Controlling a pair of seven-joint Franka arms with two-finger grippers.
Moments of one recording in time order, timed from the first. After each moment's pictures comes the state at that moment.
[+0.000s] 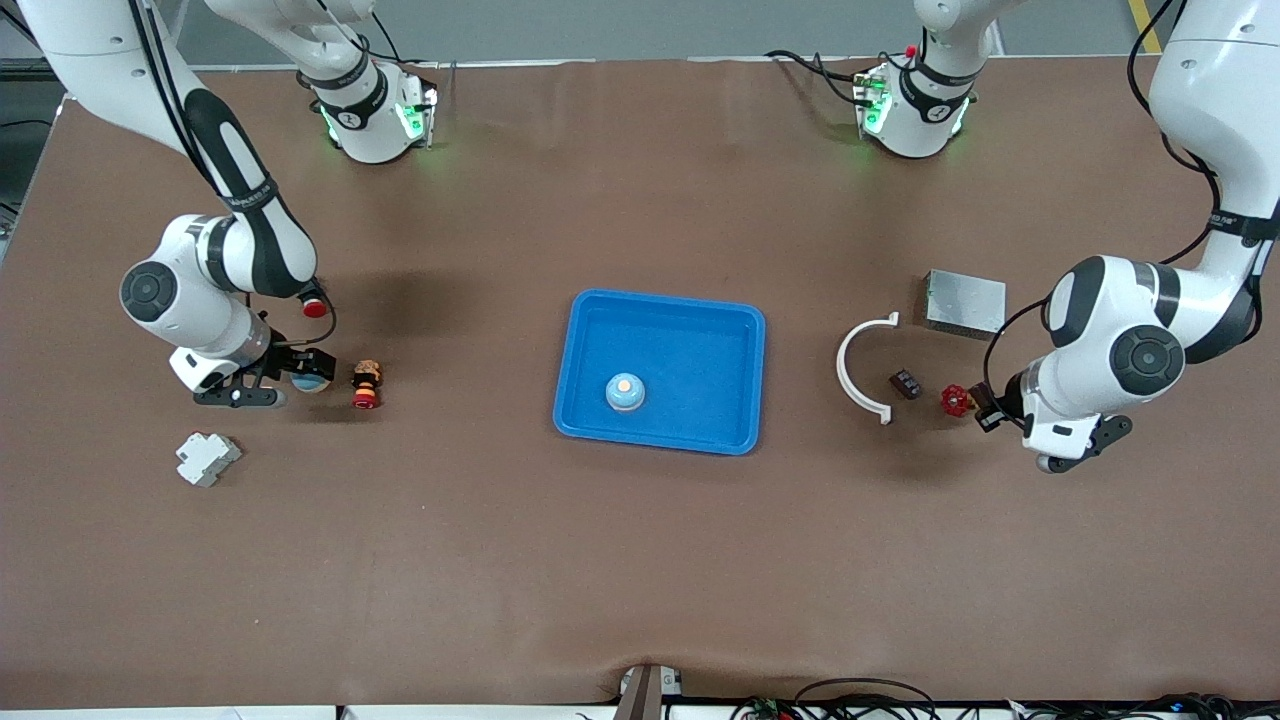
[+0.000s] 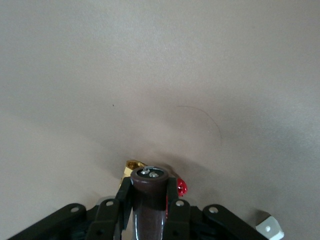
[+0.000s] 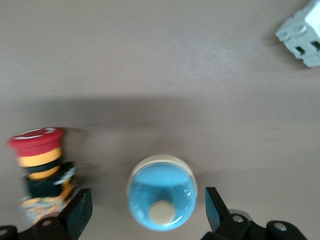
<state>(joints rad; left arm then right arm) 0.47 0.52 -0.53 -1.90 0.40 2.20 -0.79 -0.02 0.31 -0.05 -2.28 0.04 2.53 -0.10</state>
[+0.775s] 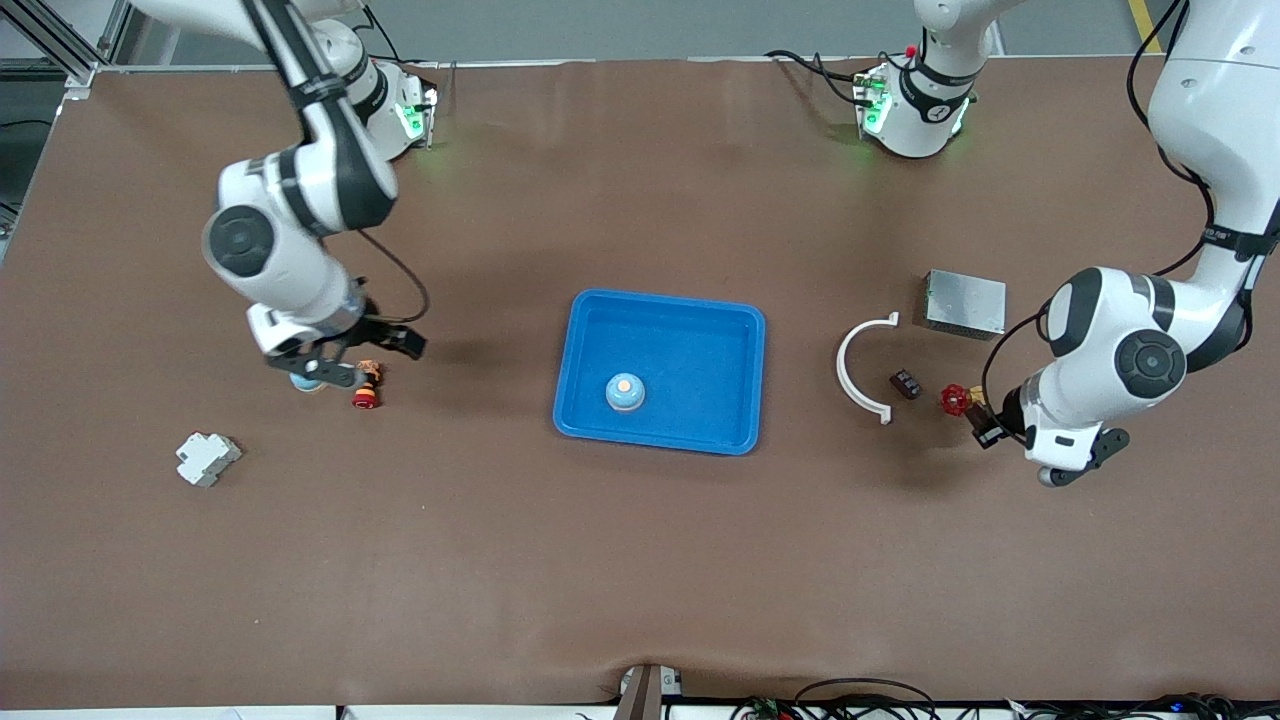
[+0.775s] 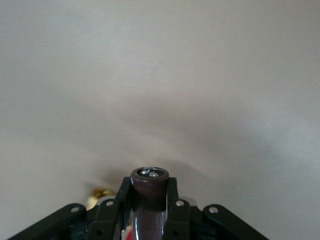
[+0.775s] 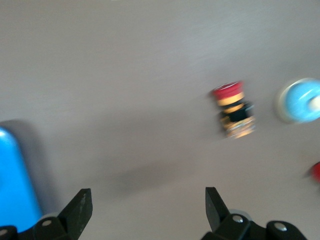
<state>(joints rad) 0.46 0.61 -0.53 -1.82 0.40 2.30 -0.80 0.39 0.14 -0.03 -2.14 0.05 2.26 0.67</state>
